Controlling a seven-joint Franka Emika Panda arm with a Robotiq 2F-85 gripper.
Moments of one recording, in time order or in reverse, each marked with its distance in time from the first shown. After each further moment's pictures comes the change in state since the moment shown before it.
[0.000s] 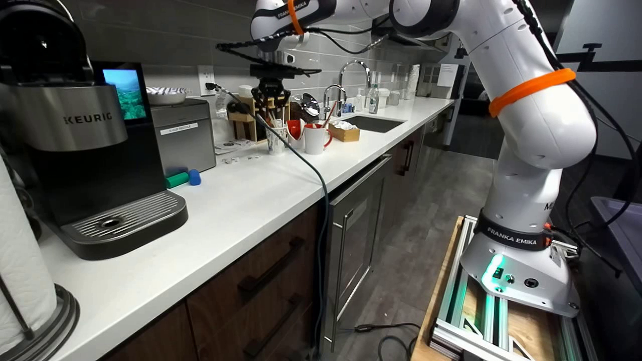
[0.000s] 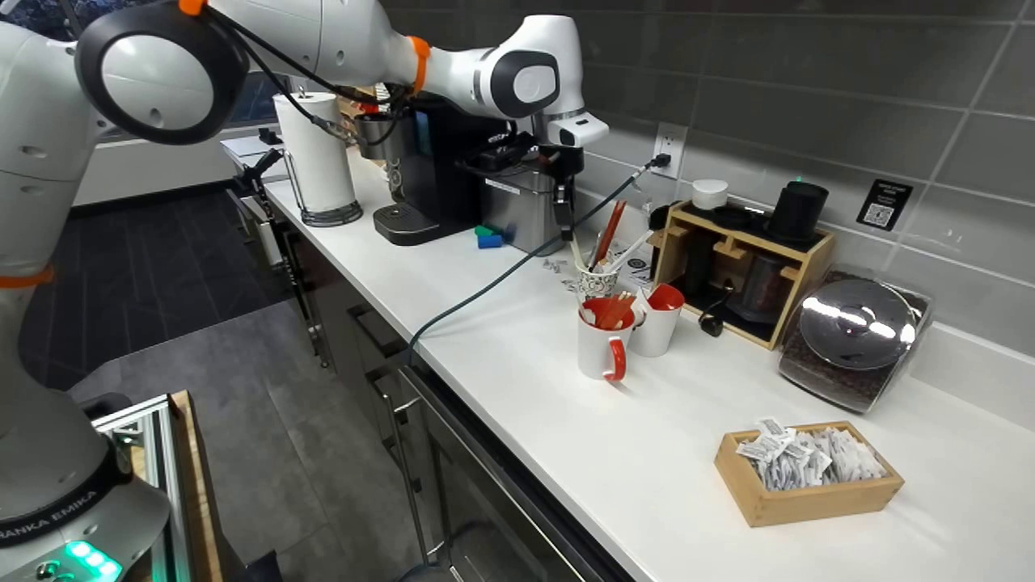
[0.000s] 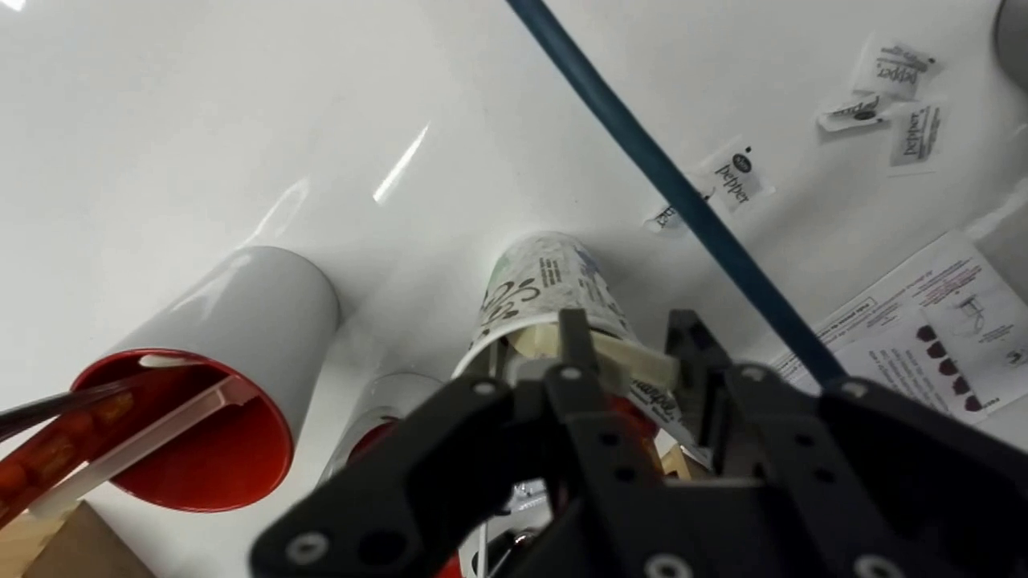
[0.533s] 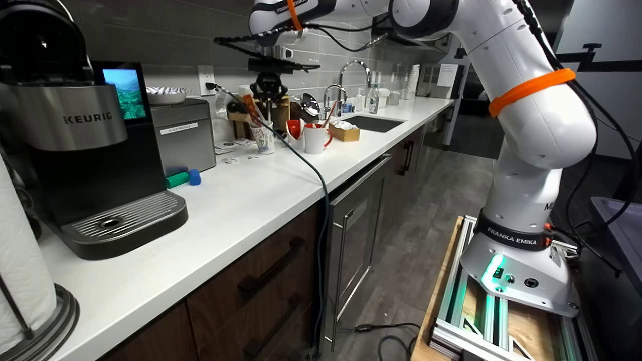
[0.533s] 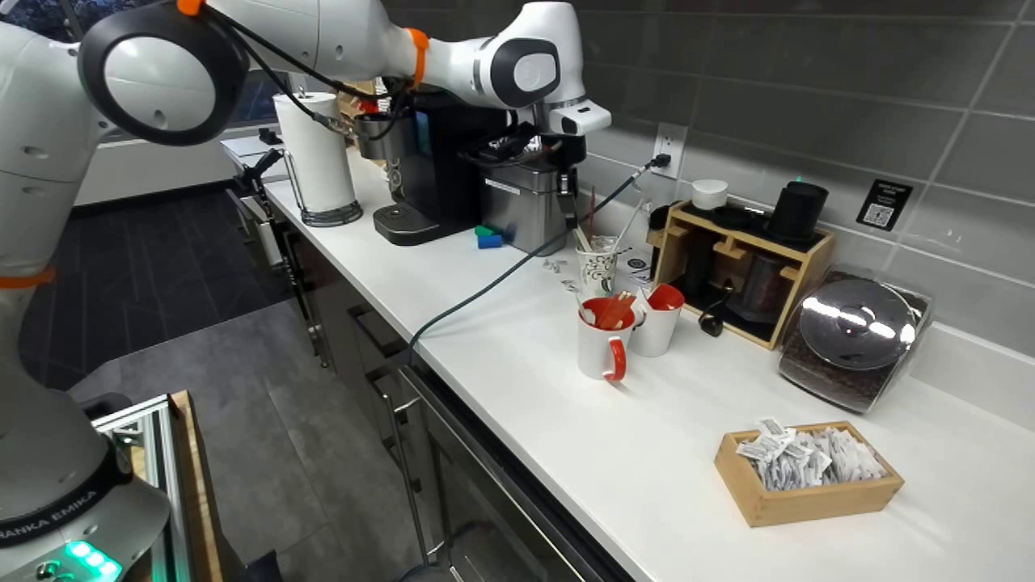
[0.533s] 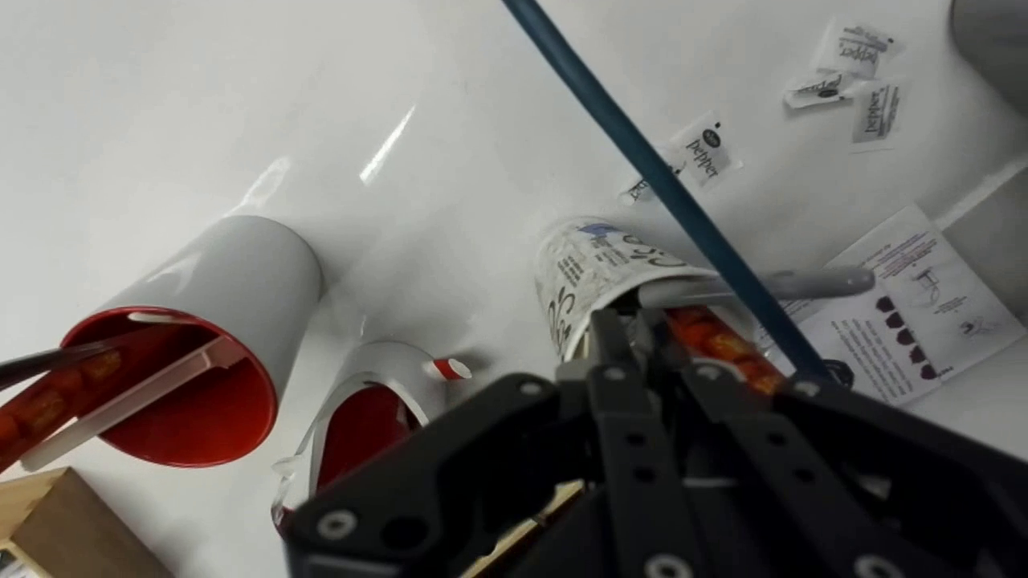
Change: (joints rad) arm 0.001 0.003 0.000 0.044 -0.001 -0.009 -0.012
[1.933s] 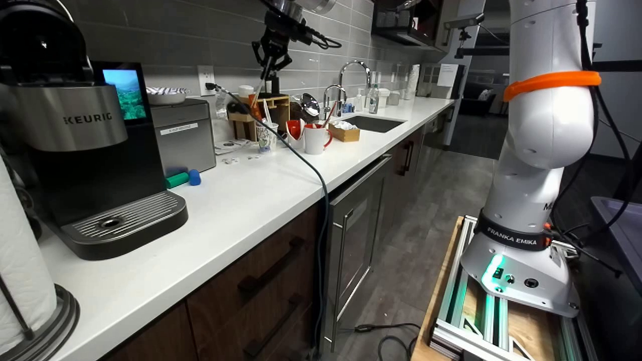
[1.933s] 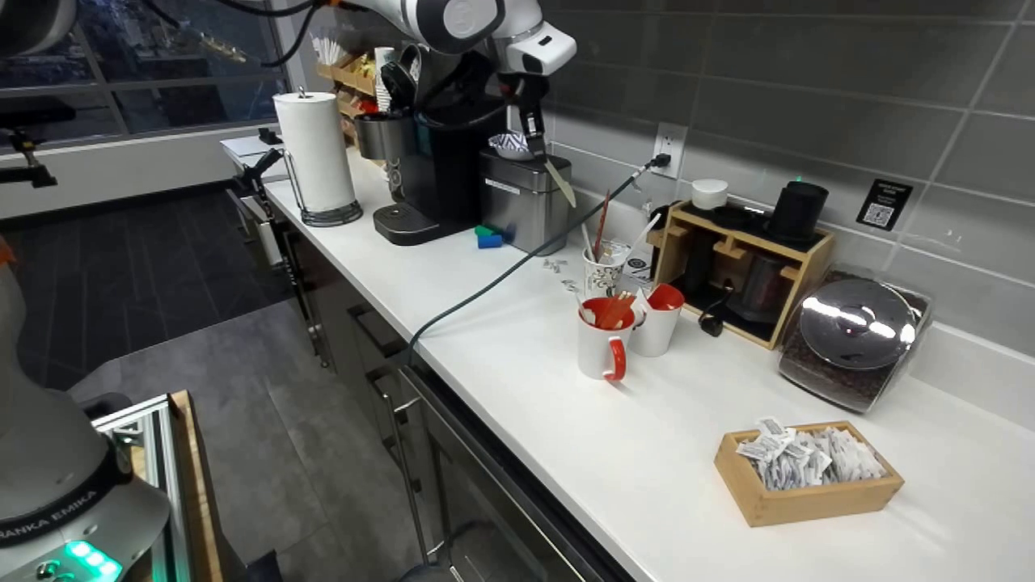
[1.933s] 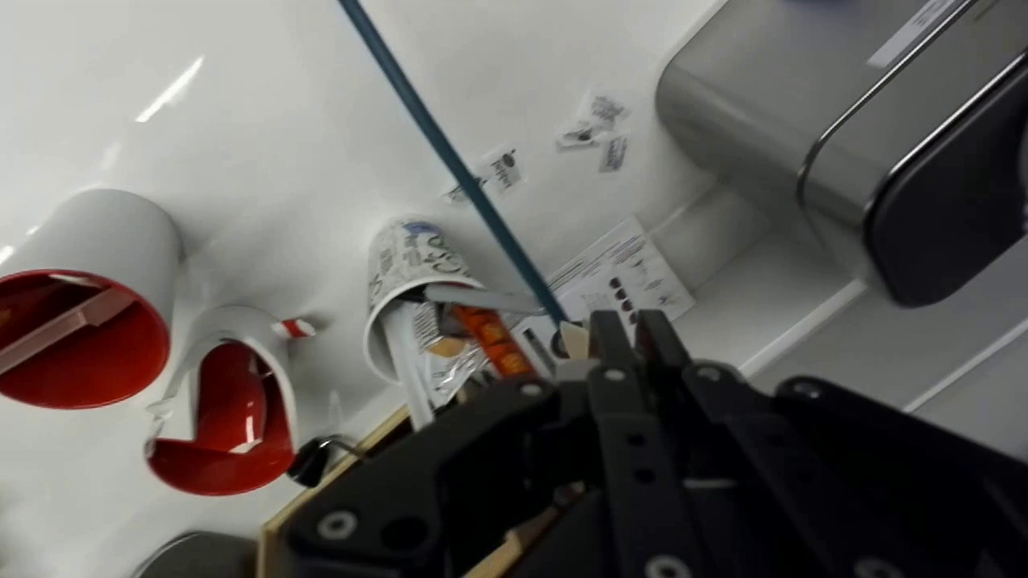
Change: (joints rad) arm -0.040 -0.384 0.081 -0.390 0.206 0.240 -0.262
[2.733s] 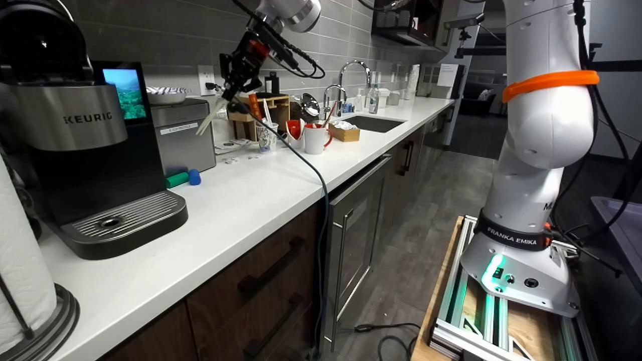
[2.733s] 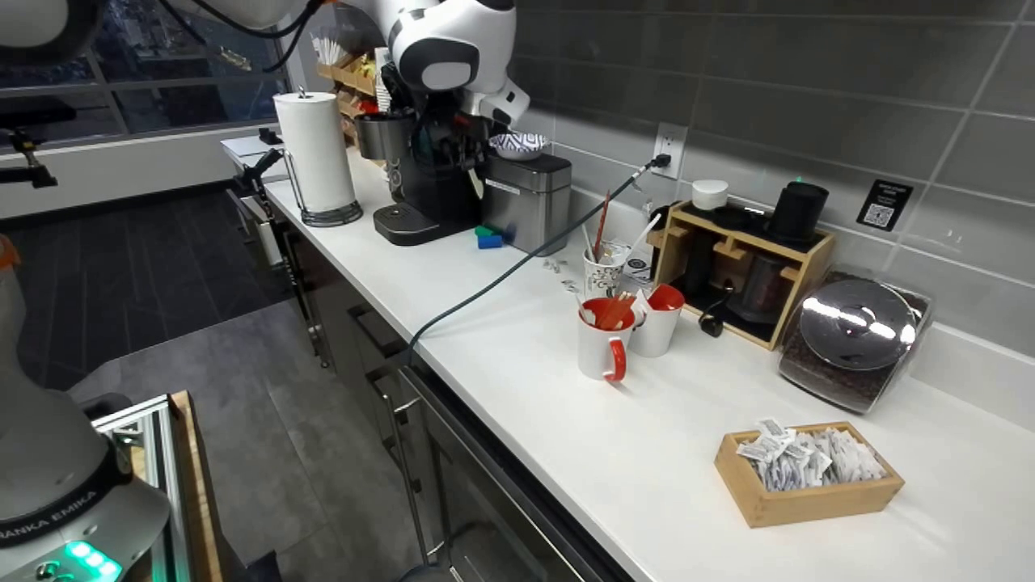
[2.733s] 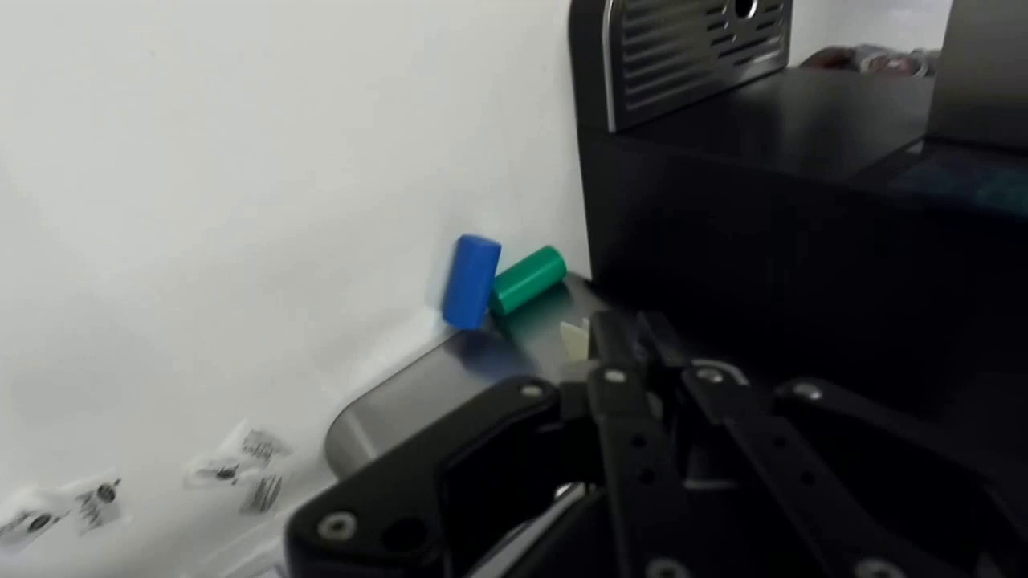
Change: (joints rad) arm 0.001 0.048 0.140 -0.064 0.447 -0.115 -0.505
